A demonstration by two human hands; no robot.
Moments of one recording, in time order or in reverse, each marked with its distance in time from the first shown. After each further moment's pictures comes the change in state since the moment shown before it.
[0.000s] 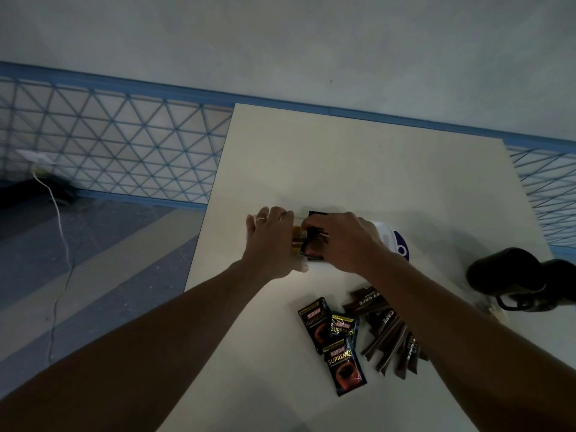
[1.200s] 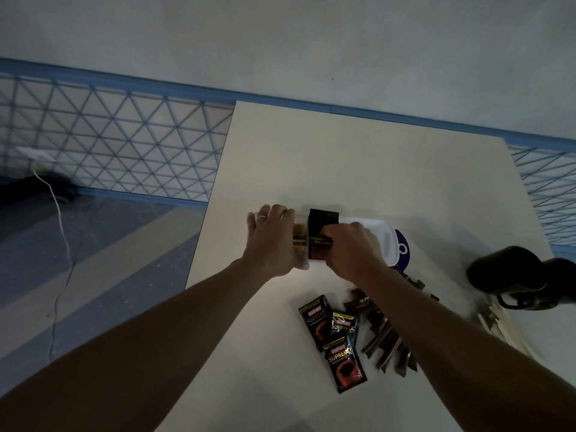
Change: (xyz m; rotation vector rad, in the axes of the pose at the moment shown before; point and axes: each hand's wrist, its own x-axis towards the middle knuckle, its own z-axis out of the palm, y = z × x) left_hand 0.001 -0.002 0.003 -0.011 0.023 0.011; right_hand -0.014 -0.002 0.020 -0.001 0.005 0.209
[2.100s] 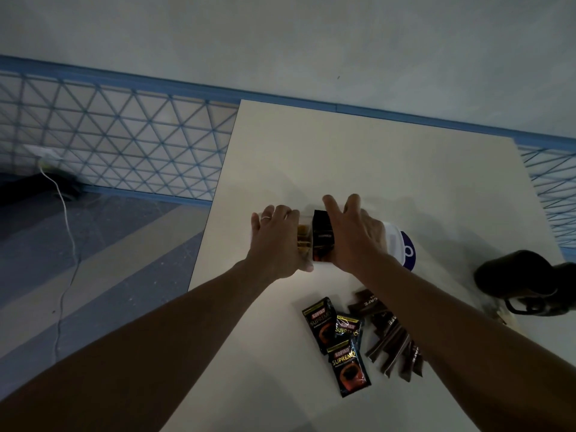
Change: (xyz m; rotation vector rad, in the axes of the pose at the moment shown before) left_hand -0.001 0.000 -0.002 0.004 -0.001 -0.009; right_hand 0.022 -0.004 -0.003 -0.265 0.048 -0.003
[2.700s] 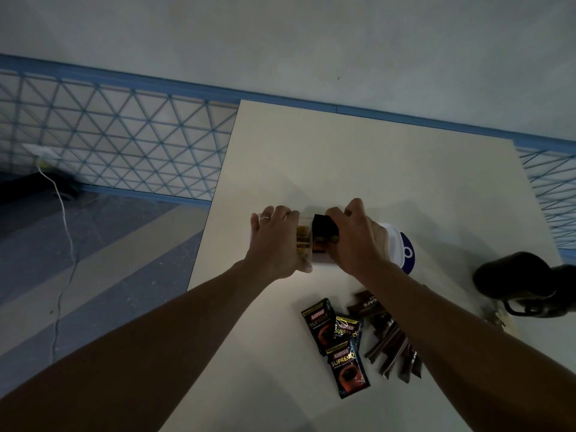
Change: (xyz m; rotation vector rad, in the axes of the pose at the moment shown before) left_hand 0.001 0.000 -0.001 -0.017 -0.006 0.000; right_hand -0.004 0.012 0.010 0.135 0.105 0.009
